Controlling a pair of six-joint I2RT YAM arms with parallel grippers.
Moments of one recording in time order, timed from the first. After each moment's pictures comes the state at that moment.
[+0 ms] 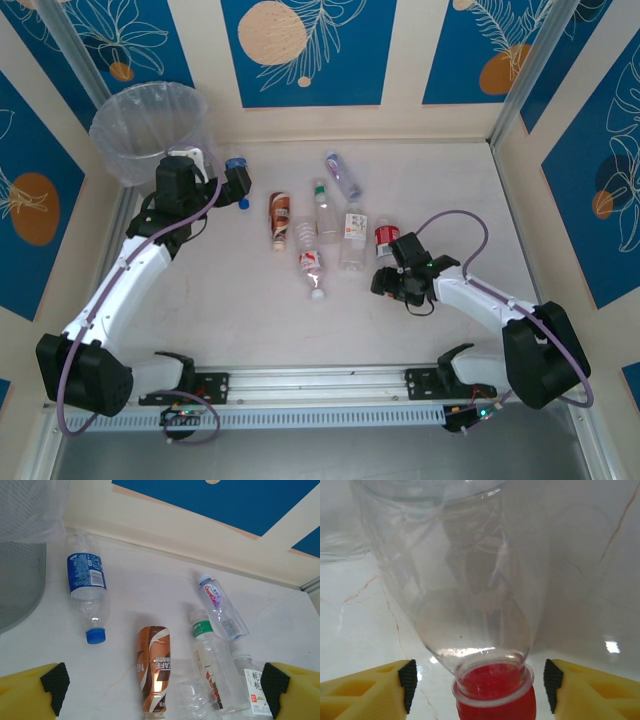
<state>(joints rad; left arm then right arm) -0.24 1.23 1.13 -0.37 0.06 -0.45 0.45 1.24 0.60 -0.58 -0.04 0.71</state>
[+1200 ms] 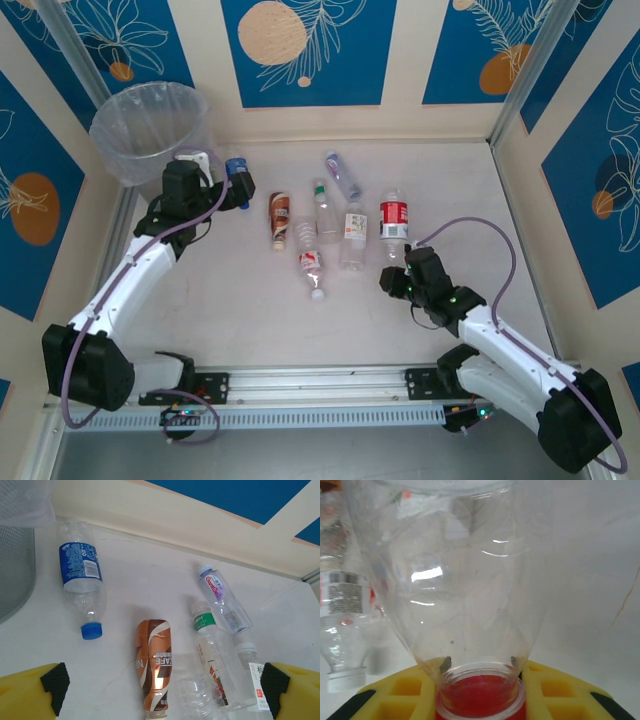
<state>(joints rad) -0.24 1.26 1.08 -0.30 0.09 -0.44 0.51 0.84 0.43 -0.37 0.04 0.65</state>
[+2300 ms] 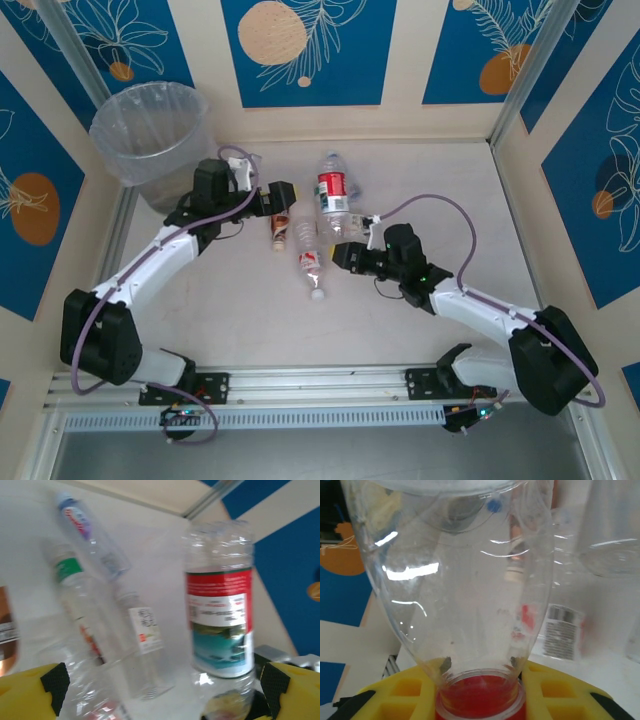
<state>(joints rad) -0.37 1.40 1.06 -0.08 0.55 -0.59 0.61 1.21 0.55 0.25 -0.40 0.80</state>
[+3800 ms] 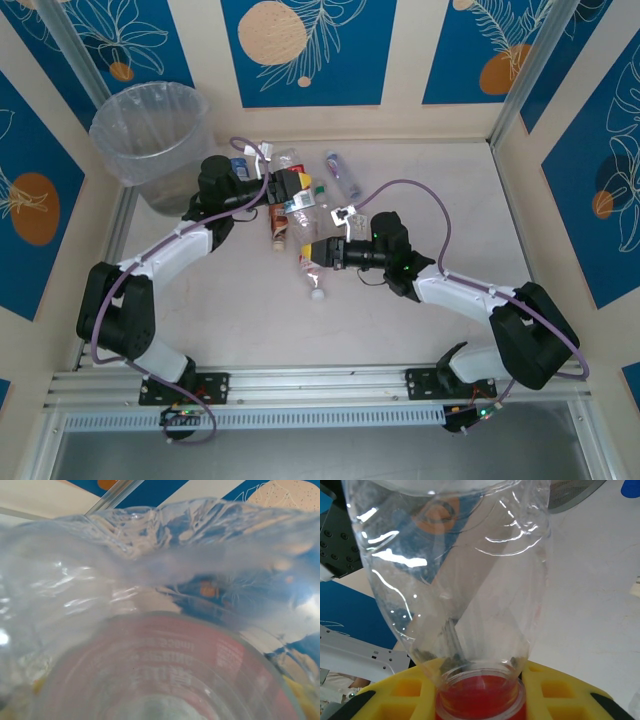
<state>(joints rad) -0.38 1.55 1.05 0.45 0.86 -0.87 0.65 1.35 0.66 0.45 -0.67 0.78</state>
